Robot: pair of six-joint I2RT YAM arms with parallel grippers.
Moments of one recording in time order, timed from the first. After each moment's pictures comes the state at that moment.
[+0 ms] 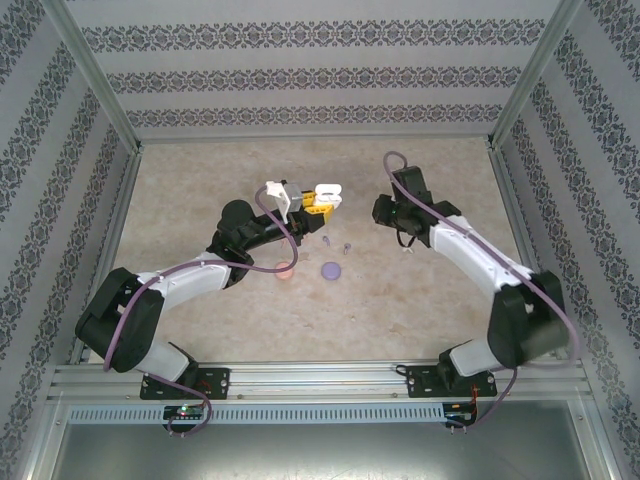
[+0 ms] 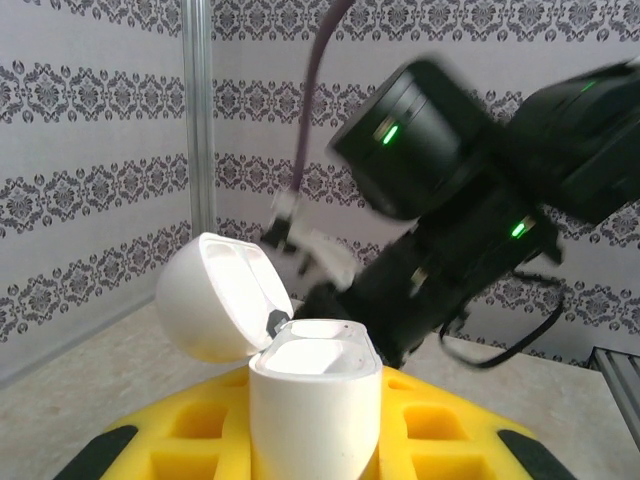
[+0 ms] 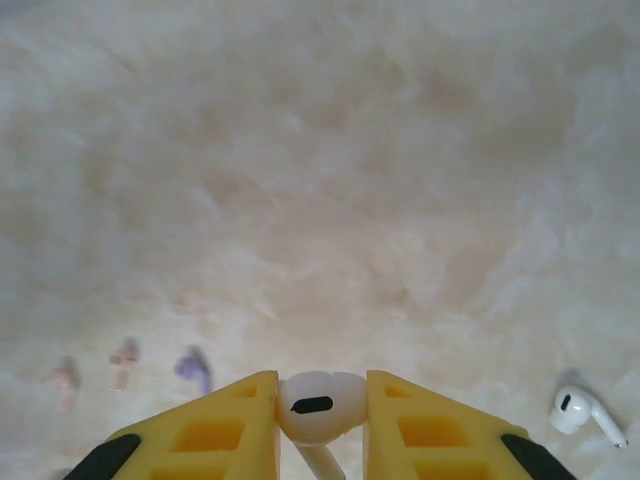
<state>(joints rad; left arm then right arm) -0.54 1.48 0.76 0.89 0.57 -0.11 0.36 1.42 1.07 -0.44 0.02 0.56</state>
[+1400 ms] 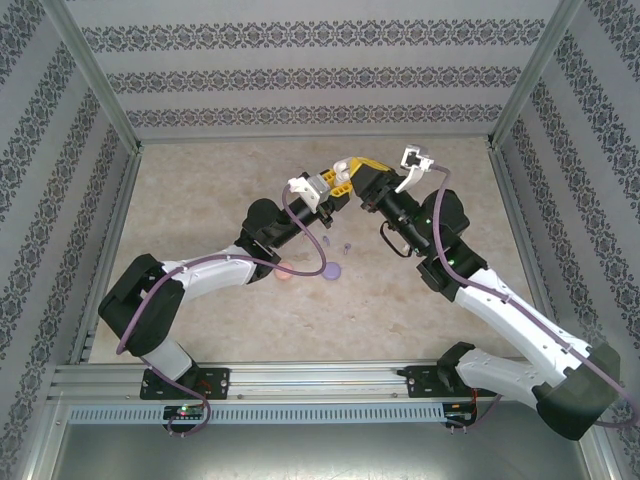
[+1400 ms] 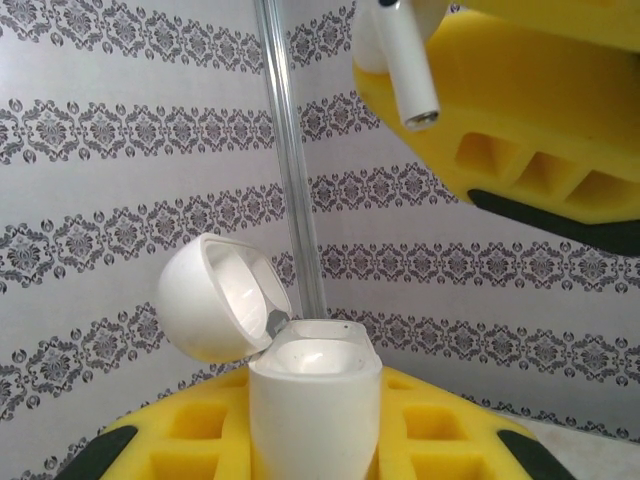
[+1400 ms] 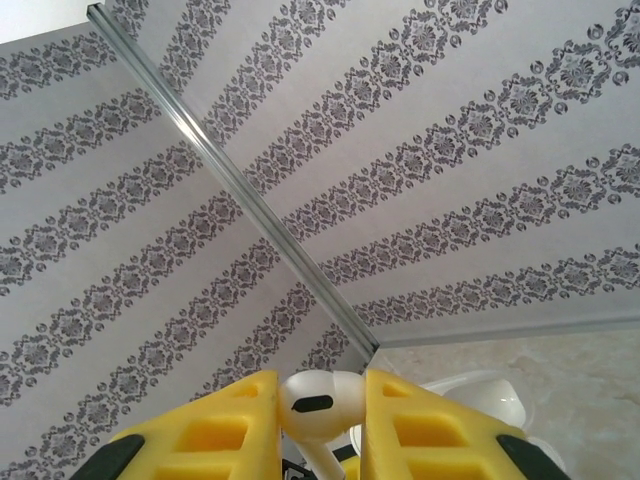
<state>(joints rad) -0.69 1.62 0.93 1.01 0.20 0.09 0.62 1.05 0.91 0.33 -0.03 0.69</state>
